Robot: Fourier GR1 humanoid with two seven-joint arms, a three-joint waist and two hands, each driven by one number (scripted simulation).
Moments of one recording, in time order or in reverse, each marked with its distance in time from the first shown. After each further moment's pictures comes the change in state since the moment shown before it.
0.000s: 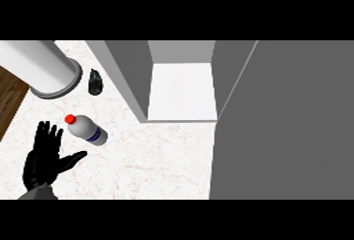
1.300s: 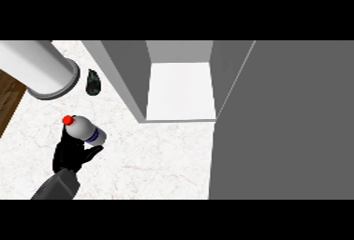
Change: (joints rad) left arm -0.325 0.031 0.061 0.663 -0.005 -0.253 -0.308; right arm -0.069 -0.012 0.008 0.038 -0.009 -0.018 0.015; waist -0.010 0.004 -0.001
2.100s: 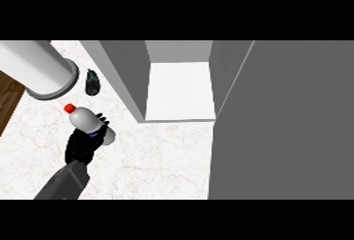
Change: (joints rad) left arm -0.067 -0.034 -0.029 0.035 -0.023 -0.042 -0.010; right arm -0.042 -0.003 0.010 0.011 -0.003 -0.022 0.027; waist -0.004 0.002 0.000
